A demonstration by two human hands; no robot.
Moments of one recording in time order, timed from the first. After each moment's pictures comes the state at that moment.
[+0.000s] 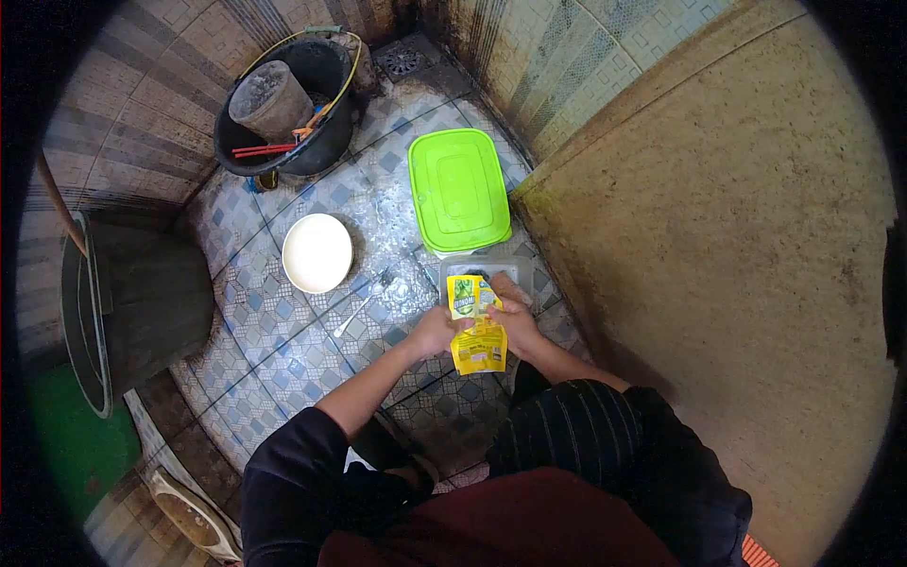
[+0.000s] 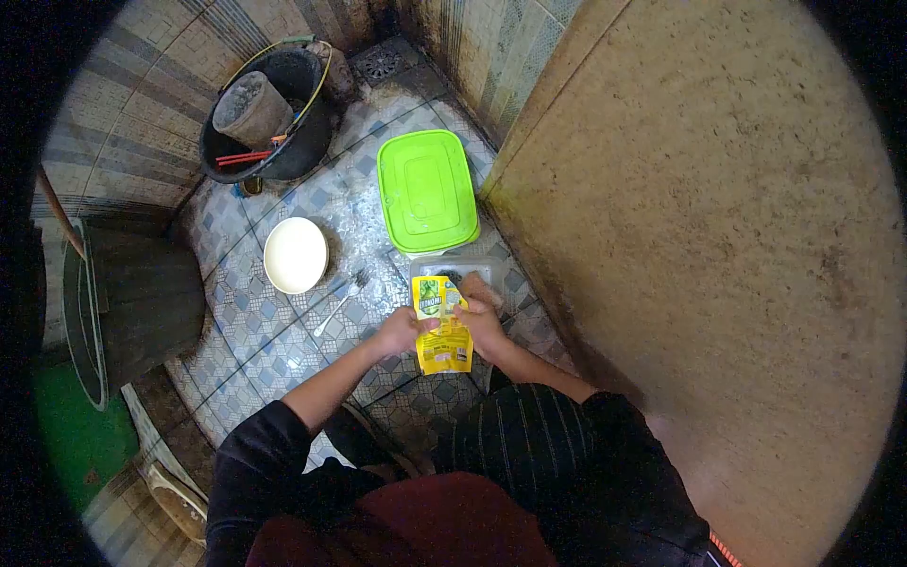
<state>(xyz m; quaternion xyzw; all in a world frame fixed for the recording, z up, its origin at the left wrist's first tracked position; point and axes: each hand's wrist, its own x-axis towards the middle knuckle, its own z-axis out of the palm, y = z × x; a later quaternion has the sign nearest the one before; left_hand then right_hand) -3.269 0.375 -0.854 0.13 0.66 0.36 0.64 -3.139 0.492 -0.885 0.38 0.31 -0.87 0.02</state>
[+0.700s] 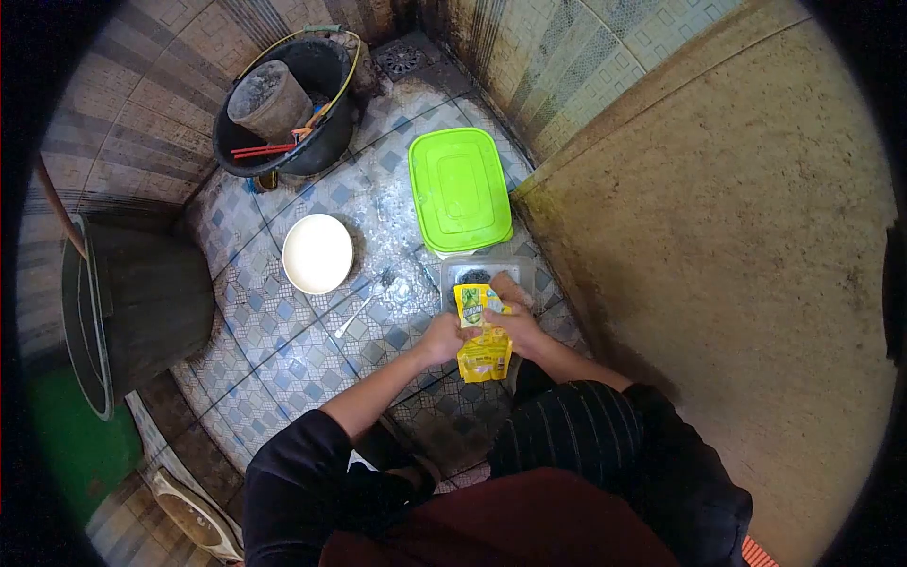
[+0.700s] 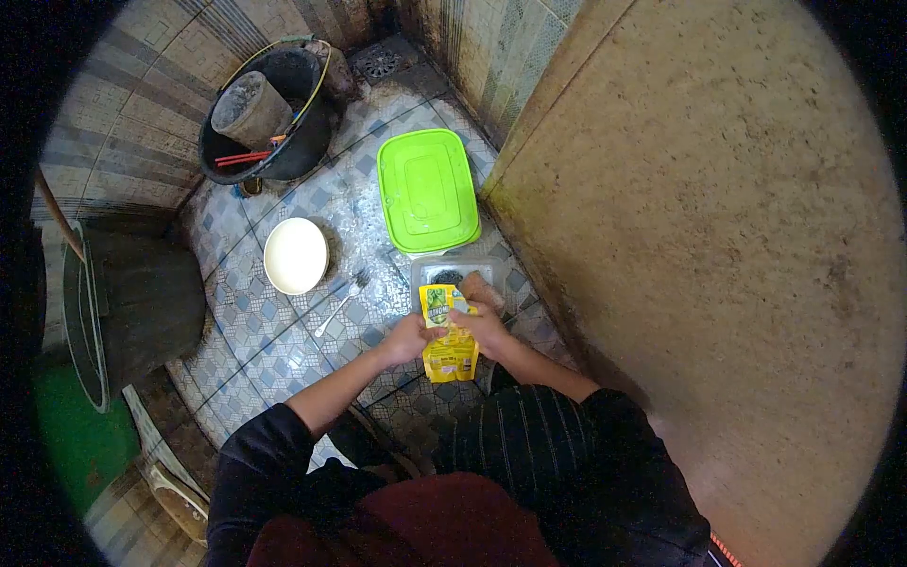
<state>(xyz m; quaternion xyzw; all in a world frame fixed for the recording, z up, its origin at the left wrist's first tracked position) -3.257 0.375 -0.855 0.27 0.69 0.35 0.58 -3.141 0.495 -0.883 0.39 0.33 -0.86 0.06</state>
